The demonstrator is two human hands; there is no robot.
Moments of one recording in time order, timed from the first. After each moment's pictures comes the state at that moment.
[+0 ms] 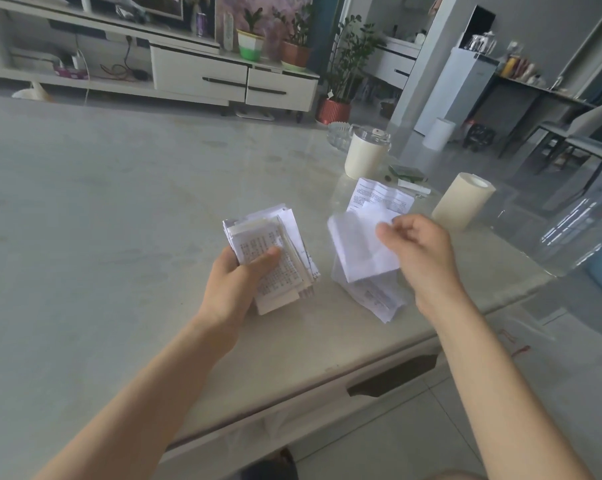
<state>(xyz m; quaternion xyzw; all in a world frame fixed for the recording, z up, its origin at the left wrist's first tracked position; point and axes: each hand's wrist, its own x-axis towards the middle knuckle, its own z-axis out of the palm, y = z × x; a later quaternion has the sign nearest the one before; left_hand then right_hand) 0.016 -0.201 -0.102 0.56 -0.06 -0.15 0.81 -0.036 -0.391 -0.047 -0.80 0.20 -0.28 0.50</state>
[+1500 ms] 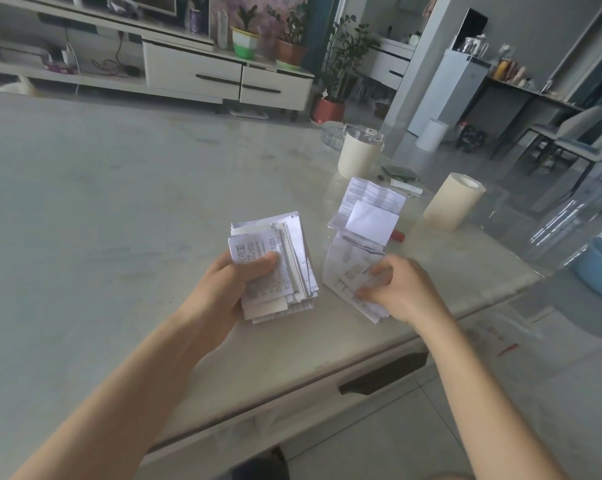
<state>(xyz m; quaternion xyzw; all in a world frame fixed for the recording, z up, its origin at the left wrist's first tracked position) 0.015 -0.194 -0.098 0.50 -0.10 -0.28 0.81 -0.050 -0.409 -0.074 -0.93 0.30 -0.06 0.23</state>
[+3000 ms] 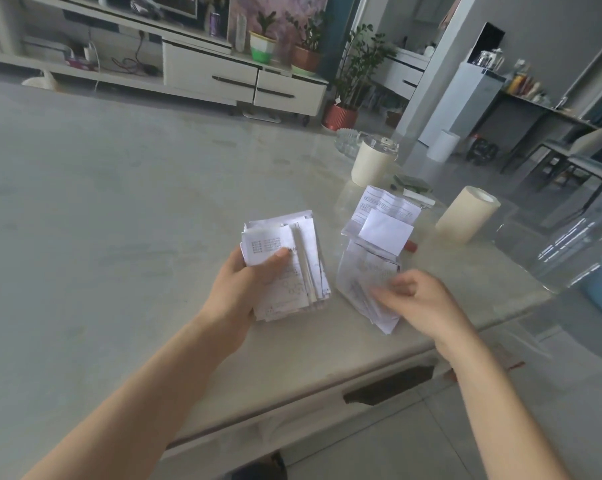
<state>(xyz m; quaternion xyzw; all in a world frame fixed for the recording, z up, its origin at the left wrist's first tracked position) 0.014 -0.197 -0.101 0.49 -0.07 -0.21 0.84 -0.057 -0.412 -0.077 -0.87 0.29 -0.08 0.40</state>
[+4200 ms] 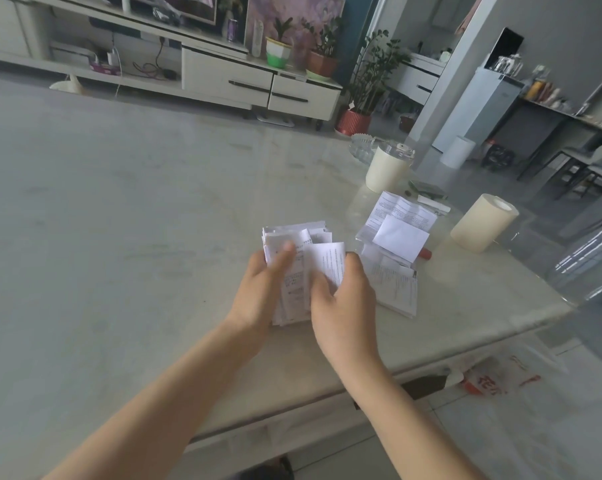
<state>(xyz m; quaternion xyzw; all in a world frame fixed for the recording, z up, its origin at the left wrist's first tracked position) 0.009 -0.200 -0.097 0.52 -0.08 -0.20 0.82 -0.038 -0.283 -0.082 -0.86 0.15 -0.25 0.41</state>
